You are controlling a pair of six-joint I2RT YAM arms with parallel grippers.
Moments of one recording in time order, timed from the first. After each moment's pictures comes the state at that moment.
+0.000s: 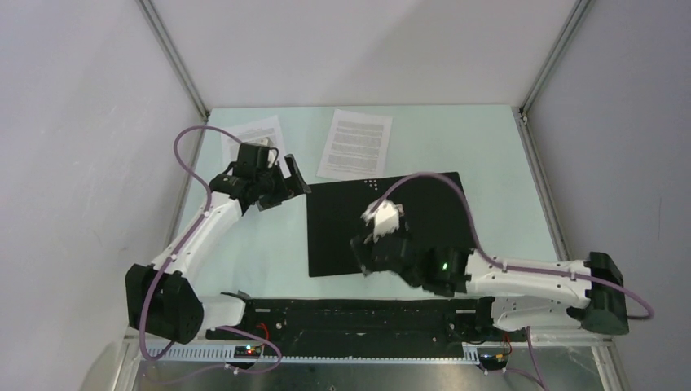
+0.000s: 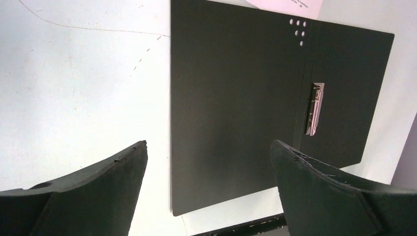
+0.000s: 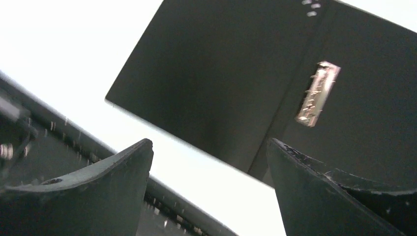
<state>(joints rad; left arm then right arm) -0.26 1.27 1.03 -0.62 0.11 -0.58 1.40 1.16 0.85 -0.38 0.66 0.44</state>
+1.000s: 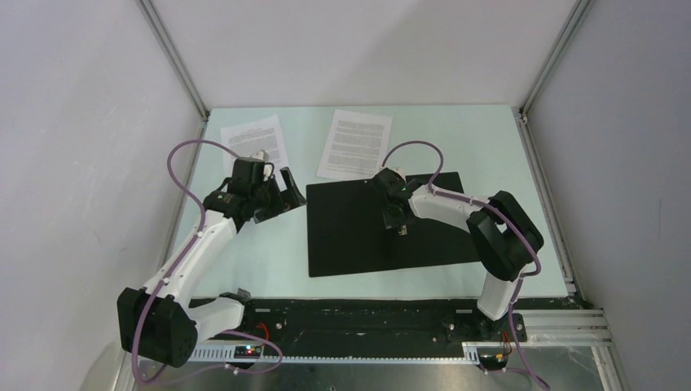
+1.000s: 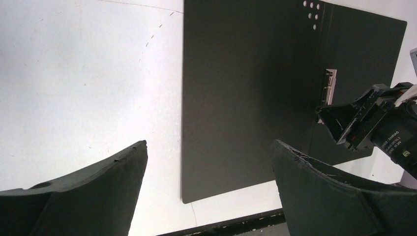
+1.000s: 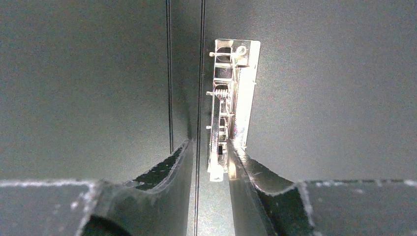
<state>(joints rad) -0.26 1.13 0.90 -0.62 0.10 -0.58 0.71 1.78 1.14 -0.54 0.29 0.47</state>
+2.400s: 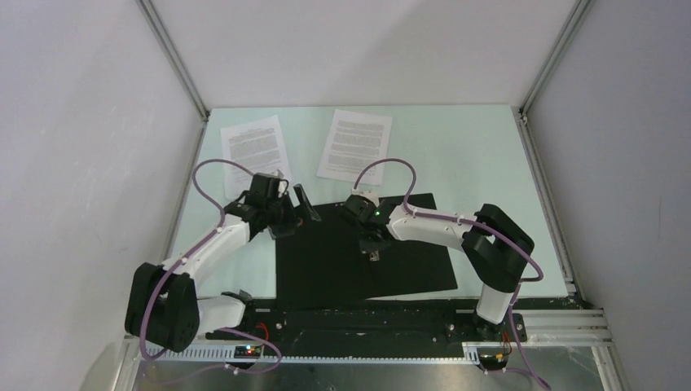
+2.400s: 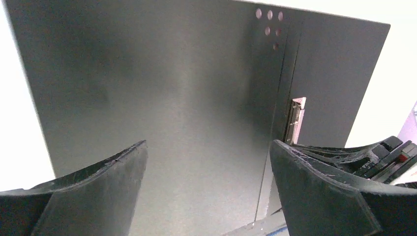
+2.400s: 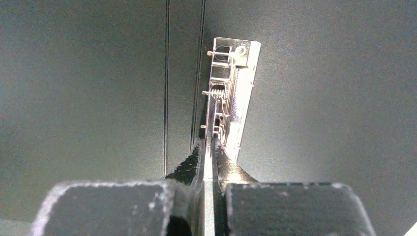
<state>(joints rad) -0.31 1.21 0.73 -0.44 0.18 -0.69 0.99 1.78 1.19 -0.65 0.25 0.71</state>
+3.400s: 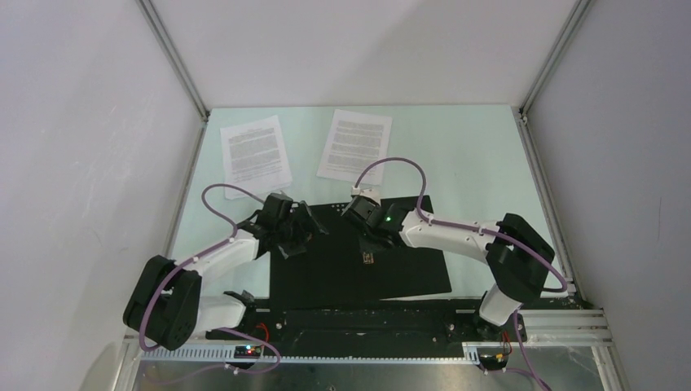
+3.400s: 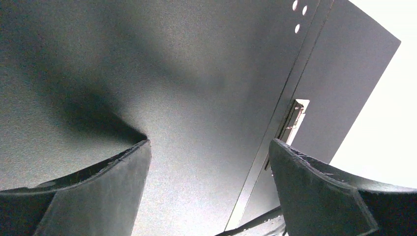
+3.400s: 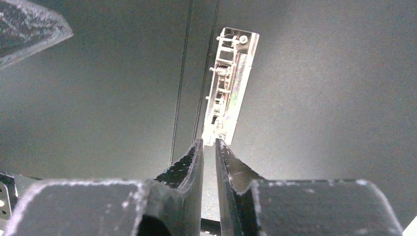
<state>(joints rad) -0.43 1.24 0.52 -0.22 0.13 -0.97 1.02 1.65 1.13 -0.59 0.23 0.70</state>
